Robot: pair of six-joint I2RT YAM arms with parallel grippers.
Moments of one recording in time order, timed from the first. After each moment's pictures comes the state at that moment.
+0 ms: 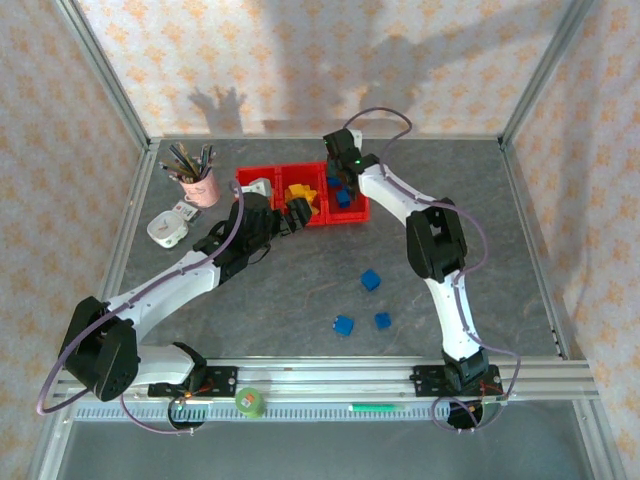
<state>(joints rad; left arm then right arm) -0.51 1.29 0.86 -0.06 -0.07 -0.80 0.51 2.26 1.94 -0.48 0.33 0.45</state>
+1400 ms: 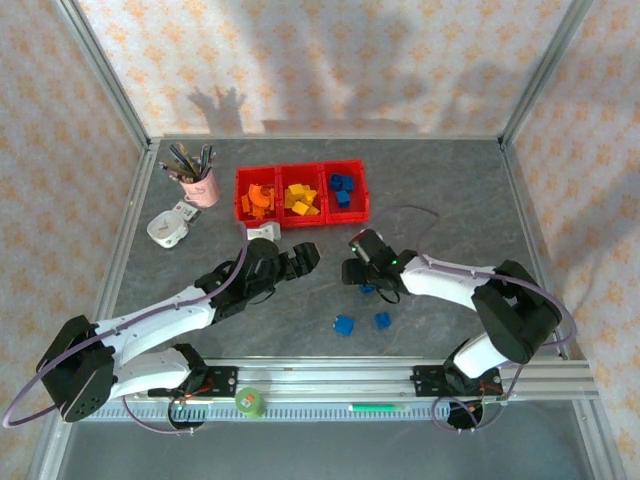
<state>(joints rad) -0.73 1.12 0.59 -0.03 -0.13 -0.96 0.74 1.51 0.75 -0.29 0.10 0.64</state>
